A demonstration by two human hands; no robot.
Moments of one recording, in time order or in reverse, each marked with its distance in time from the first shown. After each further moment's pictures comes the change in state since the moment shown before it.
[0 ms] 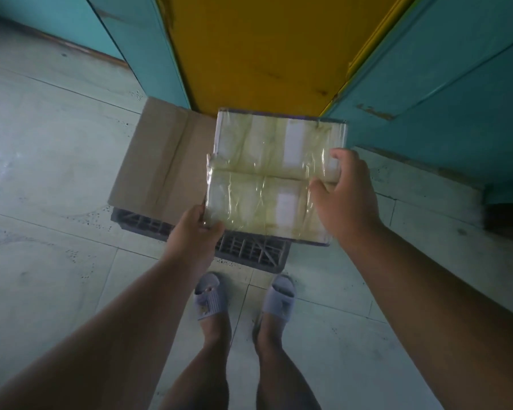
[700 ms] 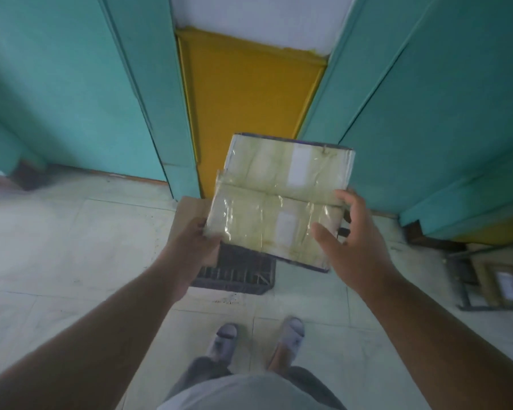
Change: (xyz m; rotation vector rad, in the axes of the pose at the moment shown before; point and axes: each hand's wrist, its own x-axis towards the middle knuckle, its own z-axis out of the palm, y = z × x) left_hand -0.281 0.111 -0.205 0.037 -0.323 0.386; right_hand -0.283 -0.165 -0.252 0.203 0.182 -0.129
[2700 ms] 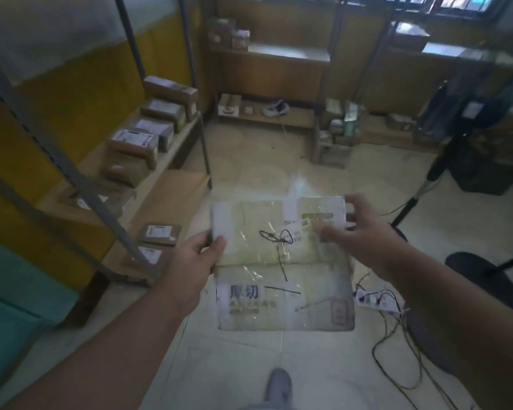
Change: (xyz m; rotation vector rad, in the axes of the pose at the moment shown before) left_hand -0.266 0.189 1.099 0.204 -1.189 0.344; right_hand -0.567 0.638 -0.670 0.532 1.069 0.924
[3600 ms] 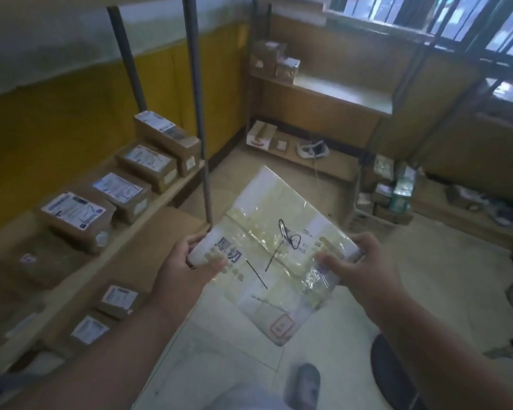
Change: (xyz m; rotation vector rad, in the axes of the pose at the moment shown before) left_hand 0.439 0.094 0.096 0.082 0.280 0.074; right_hand 0.493 -0.066 -0.078 -0.017 0.137 -0.037
